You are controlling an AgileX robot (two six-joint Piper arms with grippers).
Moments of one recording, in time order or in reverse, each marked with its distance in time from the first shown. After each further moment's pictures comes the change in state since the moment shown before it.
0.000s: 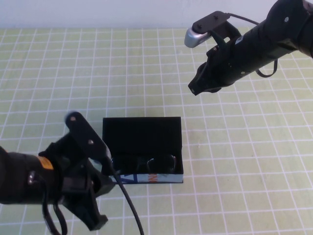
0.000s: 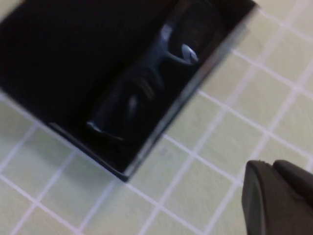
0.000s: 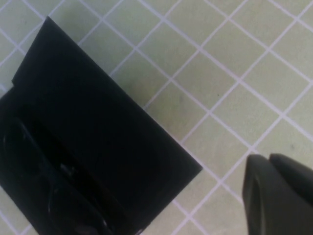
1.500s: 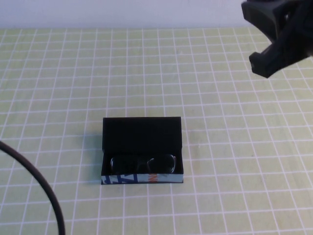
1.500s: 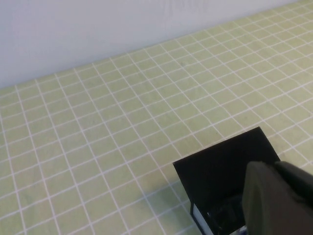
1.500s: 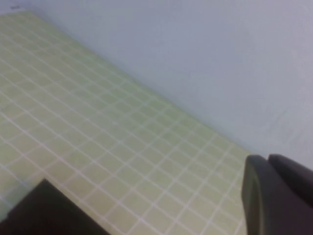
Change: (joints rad) right arm 0.221 -0.755 0.448 -0.561 -0.513 0.436; left arm 0.385 -0.549 -0.320 0.114 0.334 -0.375
